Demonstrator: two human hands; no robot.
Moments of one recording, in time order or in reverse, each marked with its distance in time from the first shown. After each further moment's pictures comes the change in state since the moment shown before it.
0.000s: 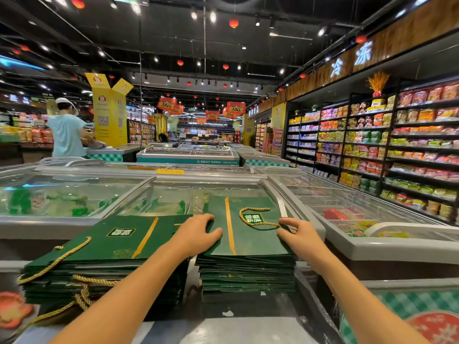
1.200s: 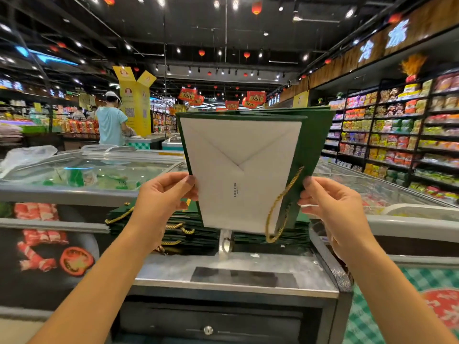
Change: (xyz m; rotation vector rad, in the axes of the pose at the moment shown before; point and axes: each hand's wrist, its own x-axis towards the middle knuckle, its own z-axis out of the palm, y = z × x) left_hand -0.198 0.009 -0.097 -1.122 0.459 -0.057; right_hand -0.163 -0.104 -0.004 0.603 0.172 -0.171
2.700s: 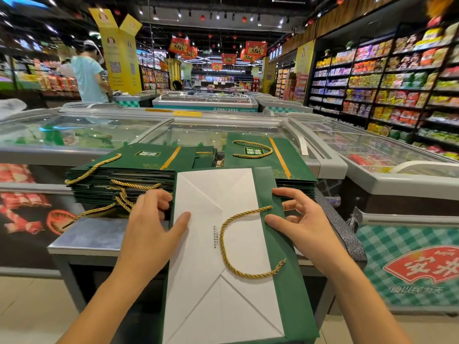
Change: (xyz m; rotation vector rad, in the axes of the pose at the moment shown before) left_hand -0.037 -0.132 -0.006 0.826 0.090 0.129; right_hand -0.018 0.133 -0.010 -0.243 -0.291 0.201
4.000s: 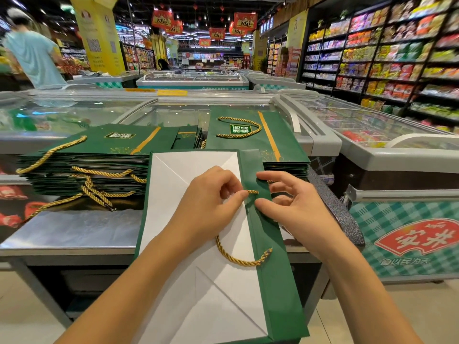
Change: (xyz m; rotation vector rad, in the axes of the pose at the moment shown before) left_hand 0.023 0.057 0.086 -0.069 -0.327 0.321; right_hand 0.008 0.006 -0.003 0.020 -0.021 0.016
